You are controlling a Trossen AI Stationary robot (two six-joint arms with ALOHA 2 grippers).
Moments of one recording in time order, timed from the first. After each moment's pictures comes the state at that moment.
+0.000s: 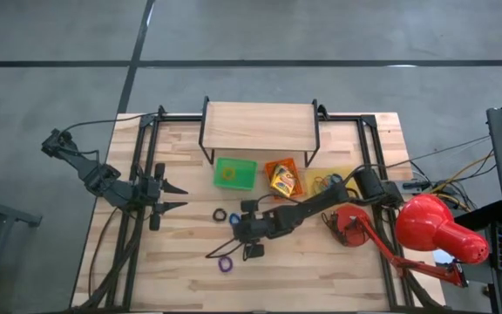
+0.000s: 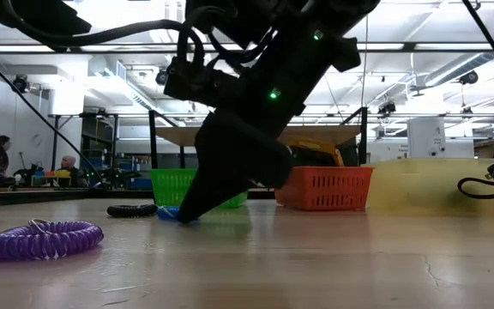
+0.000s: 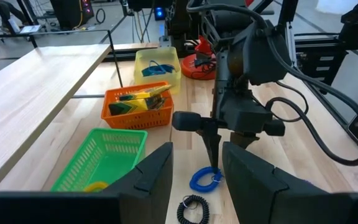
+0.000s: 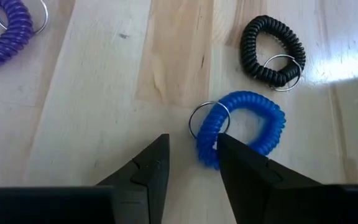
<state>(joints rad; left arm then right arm) -0.61 0.52 0.53 -0.42 -0.60 -0.18 0.27 2.21 1.47 -0.21 0.26 0.04</state>
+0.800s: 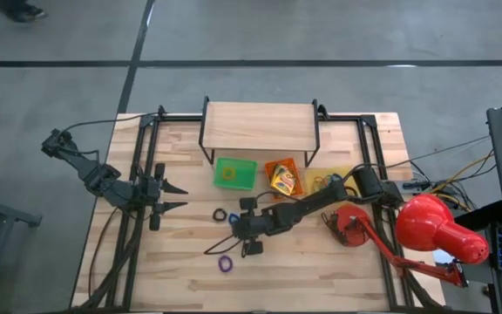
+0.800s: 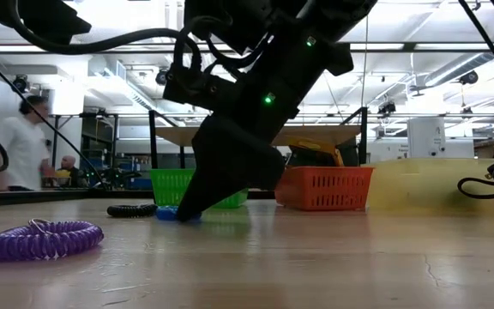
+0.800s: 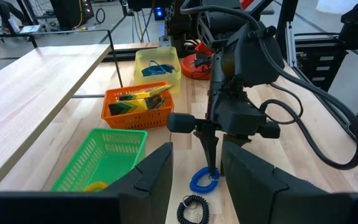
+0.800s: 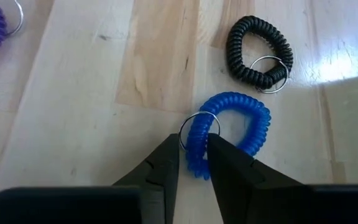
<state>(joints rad) -0.61 0.52 0.53 -0.42 -0.60 -0.18 0.25 2.21 1.48 -0.20 0.26 0.02</state>
